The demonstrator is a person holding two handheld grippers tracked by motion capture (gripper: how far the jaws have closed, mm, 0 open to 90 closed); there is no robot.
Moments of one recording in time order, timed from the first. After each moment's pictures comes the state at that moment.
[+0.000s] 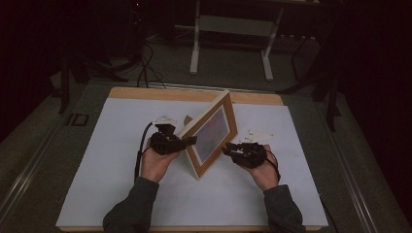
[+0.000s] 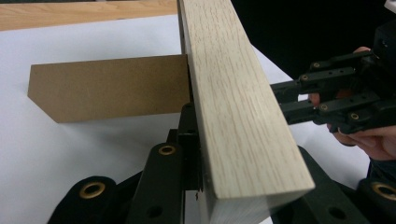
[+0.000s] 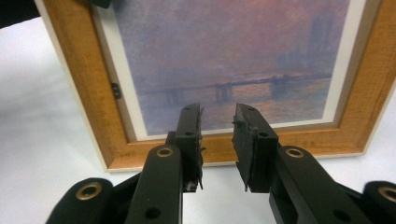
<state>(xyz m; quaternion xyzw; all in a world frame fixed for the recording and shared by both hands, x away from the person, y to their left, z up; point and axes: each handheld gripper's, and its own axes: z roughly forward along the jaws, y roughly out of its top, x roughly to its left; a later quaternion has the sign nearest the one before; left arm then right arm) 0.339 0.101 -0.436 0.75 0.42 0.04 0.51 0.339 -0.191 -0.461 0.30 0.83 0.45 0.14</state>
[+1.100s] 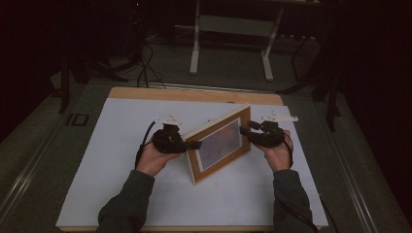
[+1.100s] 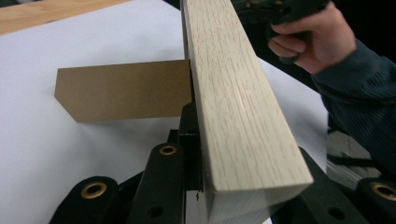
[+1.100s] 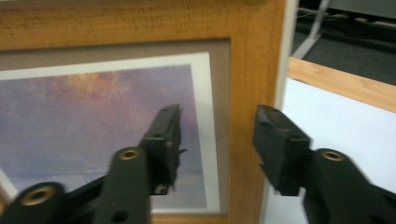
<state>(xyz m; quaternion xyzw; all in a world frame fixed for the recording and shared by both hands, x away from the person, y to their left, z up) 0.355 0.100 -0.435 0.81 0.28 -0.02 0.51 0.389 -0.240 -0.439 0.39 0.77 0.47 0.19</state>
